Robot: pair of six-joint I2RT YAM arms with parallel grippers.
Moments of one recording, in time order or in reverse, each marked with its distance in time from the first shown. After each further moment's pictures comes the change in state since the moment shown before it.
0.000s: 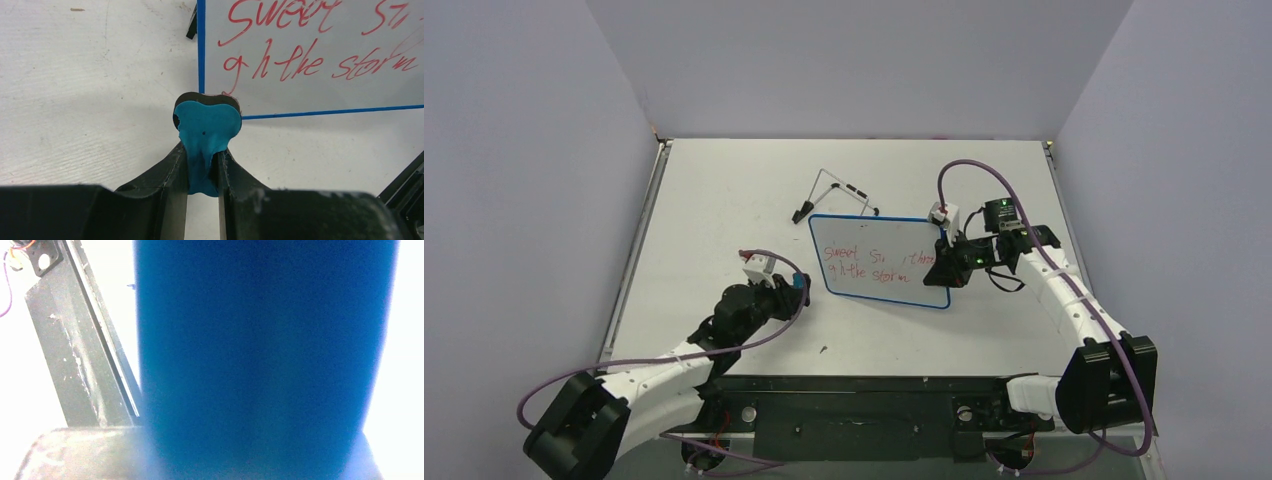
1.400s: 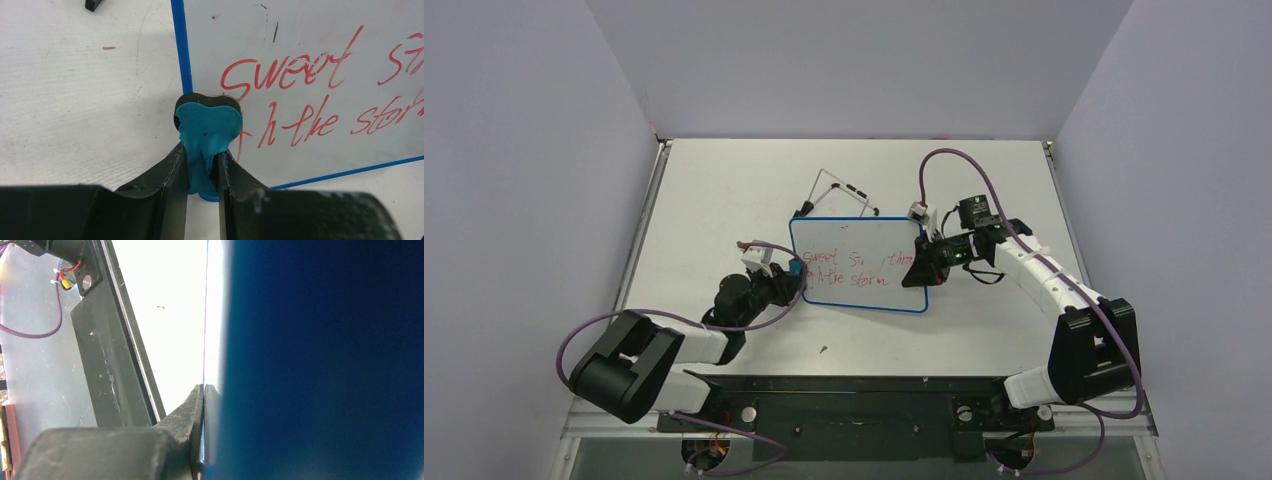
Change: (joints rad) left arm 0.152 0.424 -0.012 0.478 0.114 0.097; right arm 0.108 0.147 0.009 0.125 -0.081 0.159
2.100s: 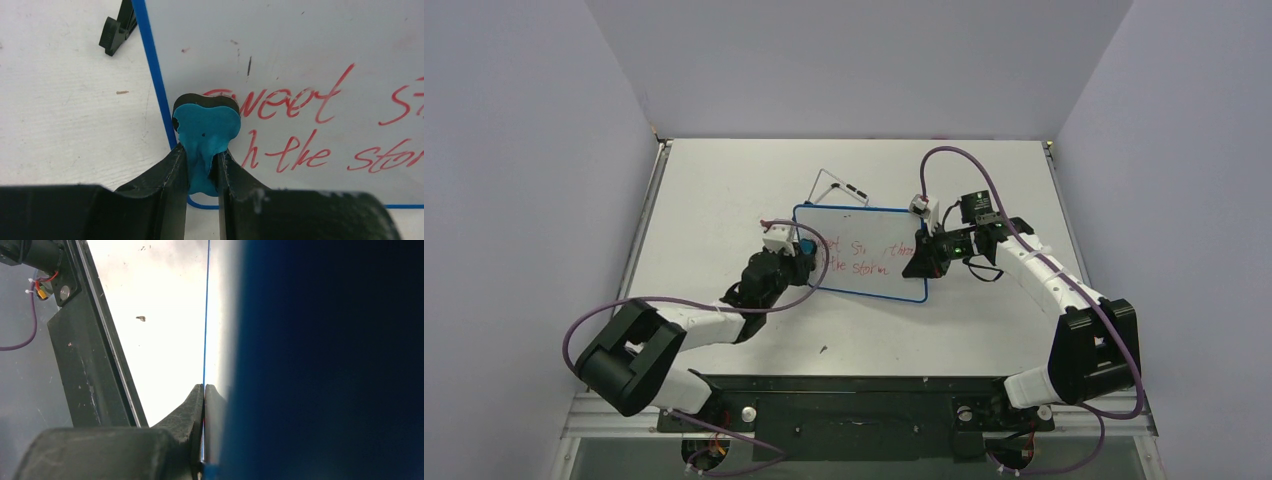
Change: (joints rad) left arm -0.115 0.071 0.213 -0.175 -0.236 0.046; right arm -0.006 0.000 0.013 0.068 0.046 0.021
